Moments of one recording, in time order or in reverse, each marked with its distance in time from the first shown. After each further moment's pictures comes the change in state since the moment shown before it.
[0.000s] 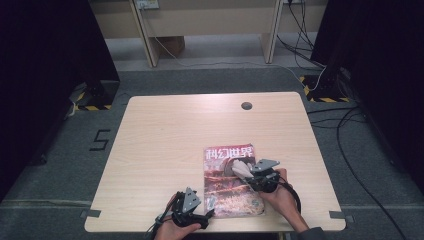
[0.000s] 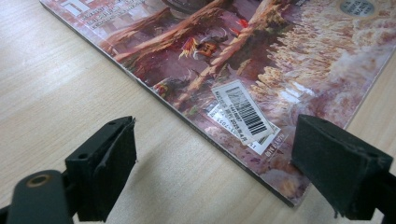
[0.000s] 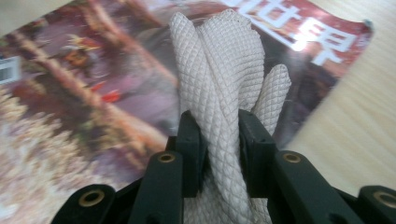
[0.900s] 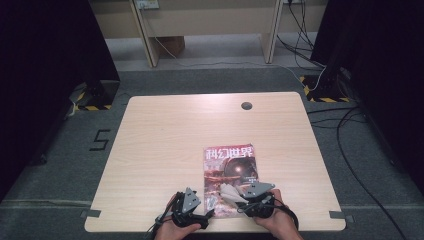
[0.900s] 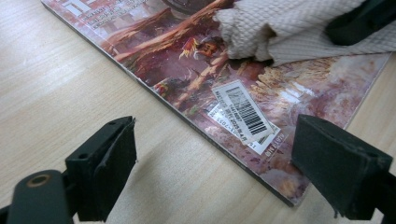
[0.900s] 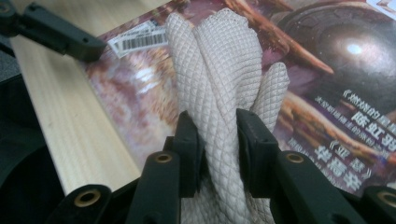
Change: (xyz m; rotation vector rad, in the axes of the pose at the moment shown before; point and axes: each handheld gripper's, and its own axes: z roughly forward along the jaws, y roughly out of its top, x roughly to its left) left arm 0.000 0.000 0.000 -0.001 -0.001 -0.002; right arm 0.058 -0.022 -0.020 -0.020 0.156 -0.089
